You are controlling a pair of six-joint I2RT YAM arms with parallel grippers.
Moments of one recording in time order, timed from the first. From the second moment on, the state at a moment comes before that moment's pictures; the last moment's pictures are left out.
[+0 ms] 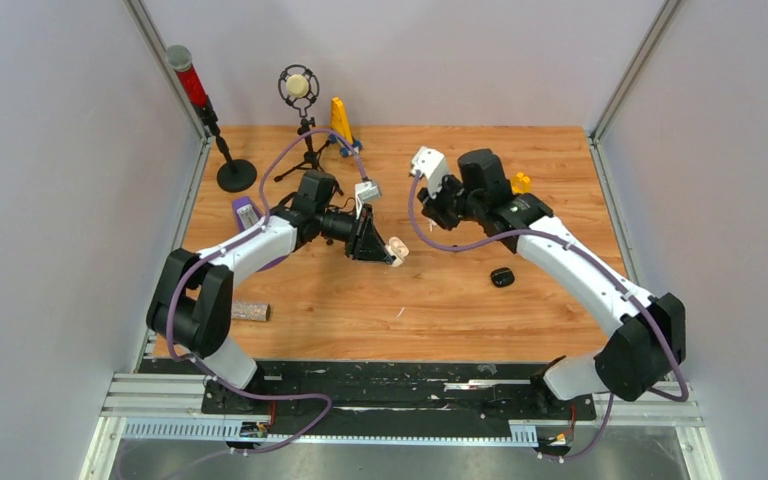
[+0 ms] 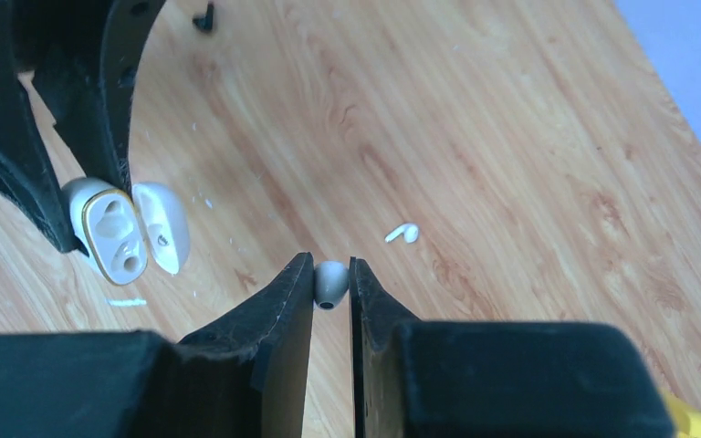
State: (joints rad) left arm -0.45 1.62 1.04 -0.19 1.13 0.08; right arm 0.59 1.43 1.26 -0.45 -0.22 -0.41
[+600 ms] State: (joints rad) left arm -0.44 1.53 0.84 0.49 1.11 -0.32; right arm 0.55 1.30 1.25 -0.23 -0.53 -0.06
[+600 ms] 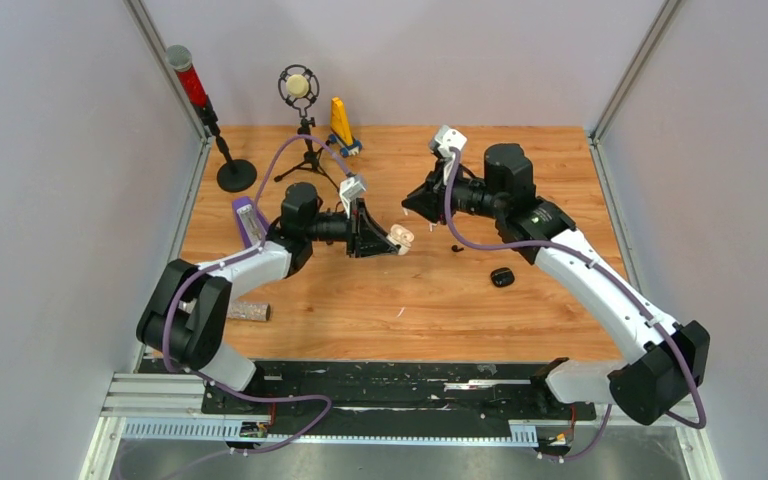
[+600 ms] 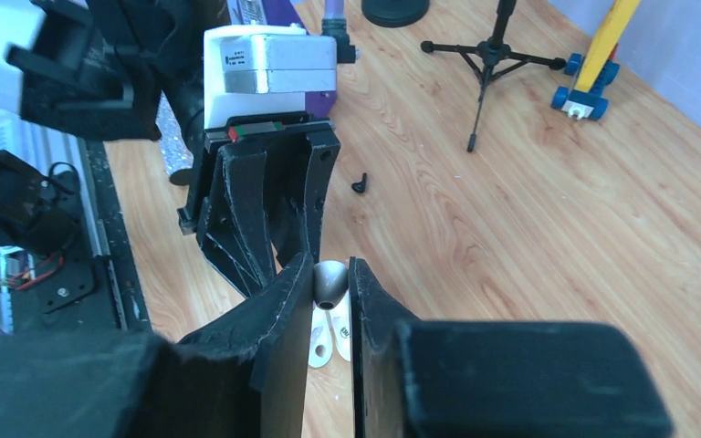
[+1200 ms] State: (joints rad) left arm -0.44 1.57 0.73 1.05 1.00 -0.74; right arm 0.53 1.33 1.13 -0.03 -0.59 0.13
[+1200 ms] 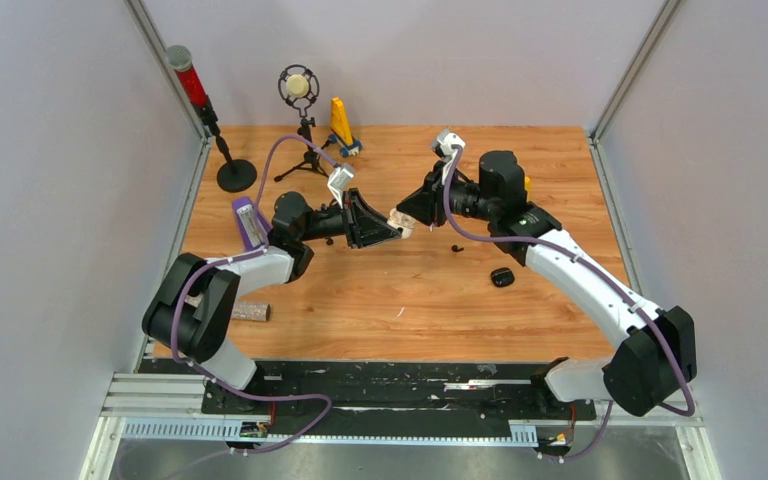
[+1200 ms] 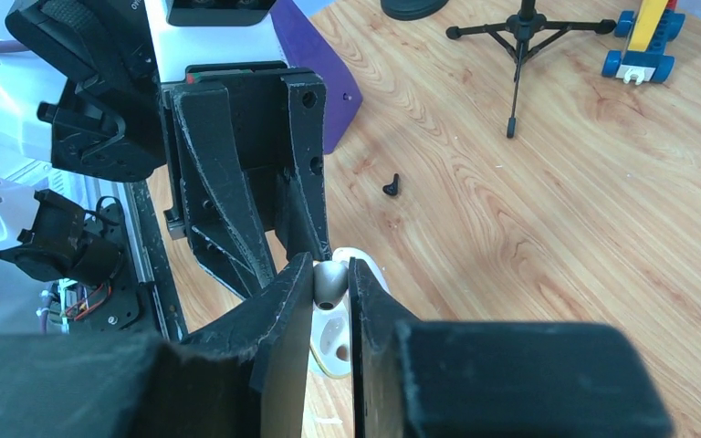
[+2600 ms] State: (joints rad) left arm -0.44 1.60 0.73 1.18 1.01 -0.89; right arm 0.53 1.39 1.13 0.07 -0.61 0.16
